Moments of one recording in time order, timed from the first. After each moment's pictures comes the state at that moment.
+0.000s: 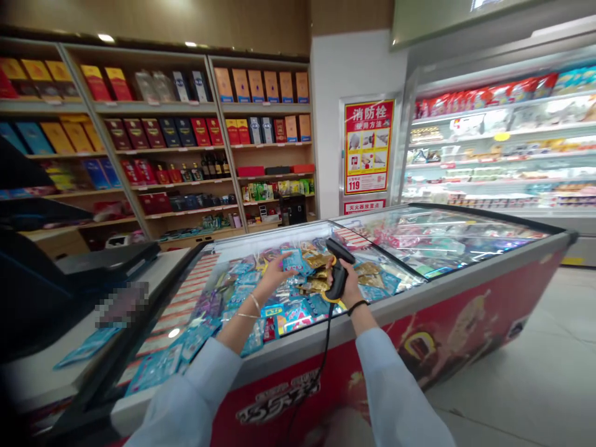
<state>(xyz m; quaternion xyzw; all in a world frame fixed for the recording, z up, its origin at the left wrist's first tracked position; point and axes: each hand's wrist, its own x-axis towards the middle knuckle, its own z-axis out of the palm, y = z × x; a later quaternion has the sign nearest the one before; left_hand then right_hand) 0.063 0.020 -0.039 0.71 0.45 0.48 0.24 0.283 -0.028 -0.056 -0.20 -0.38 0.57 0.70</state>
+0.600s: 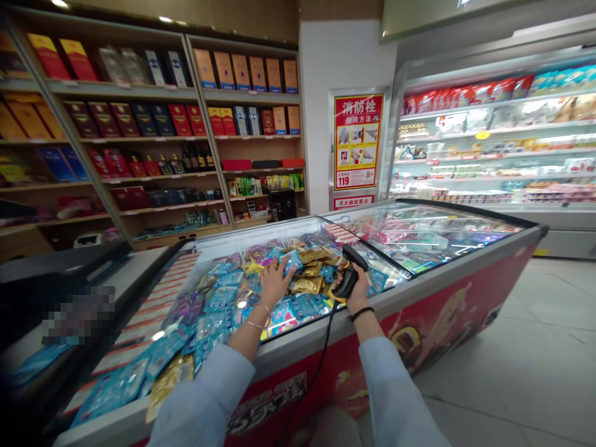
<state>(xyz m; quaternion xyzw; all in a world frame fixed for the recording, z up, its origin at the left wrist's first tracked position) 0.110 0.015 -0.083 0.73 0.58 0.35 0.03 0.339 -0.019 -0.095 -0.24 -0.26 0.54 0.76</state>
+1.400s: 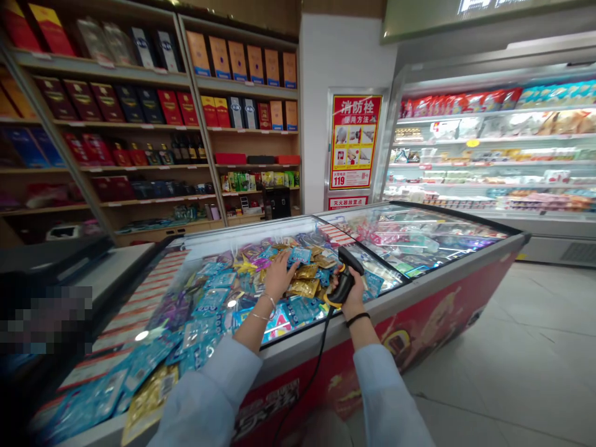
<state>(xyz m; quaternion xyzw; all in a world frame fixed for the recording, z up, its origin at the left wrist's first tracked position) 0.138 0.048 -0.076 0.76 0.52 0.39 0.04 0.338 -0.021 -0.093 -0.25 -0.25 0.55 0.76</state>
